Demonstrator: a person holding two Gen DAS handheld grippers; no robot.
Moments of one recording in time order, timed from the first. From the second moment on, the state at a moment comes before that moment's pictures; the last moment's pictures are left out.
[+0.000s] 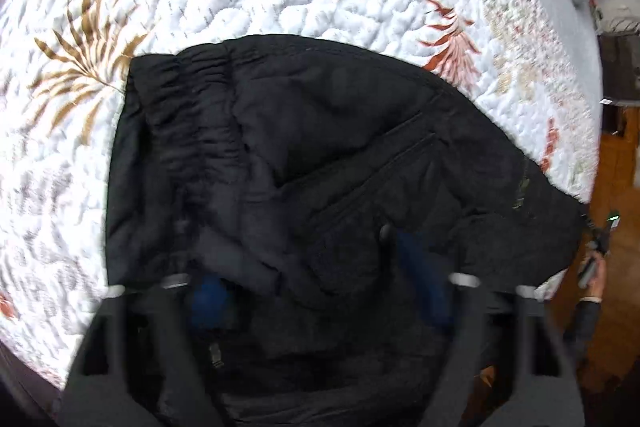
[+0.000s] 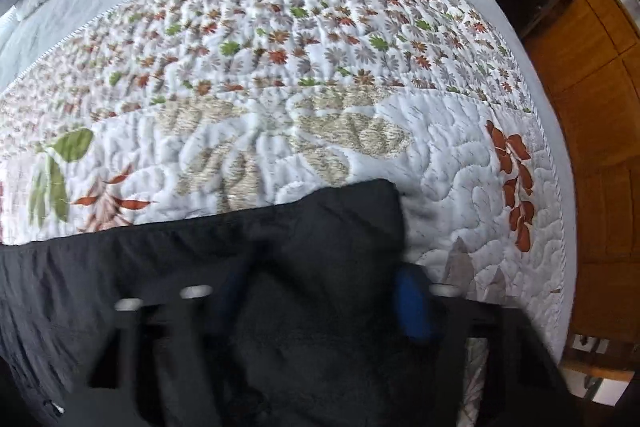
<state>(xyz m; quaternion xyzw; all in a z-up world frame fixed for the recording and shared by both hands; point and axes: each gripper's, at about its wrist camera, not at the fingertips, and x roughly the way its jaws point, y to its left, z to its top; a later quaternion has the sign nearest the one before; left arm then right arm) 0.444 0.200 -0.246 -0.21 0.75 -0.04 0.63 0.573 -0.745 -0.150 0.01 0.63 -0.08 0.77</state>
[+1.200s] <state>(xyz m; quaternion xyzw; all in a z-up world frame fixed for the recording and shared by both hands) 0.284 0.190 -0.137 -0.22 0.48 -0.19 0.83 0.262 -0.708 0.037 0.03 0.30 0.06 0.95</state>
